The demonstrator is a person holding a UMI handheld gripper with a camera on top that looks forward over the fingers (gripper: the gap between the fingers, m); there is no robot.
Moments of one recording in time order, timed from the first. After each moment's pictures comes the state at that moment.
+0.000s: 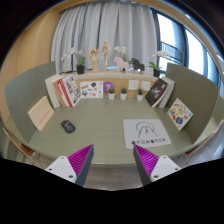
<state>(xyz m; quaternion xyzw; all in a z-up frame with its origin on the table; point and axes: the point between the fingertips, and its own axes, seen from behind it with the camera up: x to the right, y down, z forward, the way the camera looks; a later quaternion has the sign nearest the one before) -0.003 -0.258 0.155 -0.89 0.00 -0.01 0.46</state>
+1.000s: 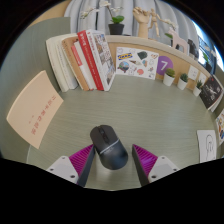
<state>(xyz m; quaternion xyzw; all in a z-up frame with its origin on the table) -0.247 -0.028 -0.018 -0.94 -0.07 0.03 0.34</state>
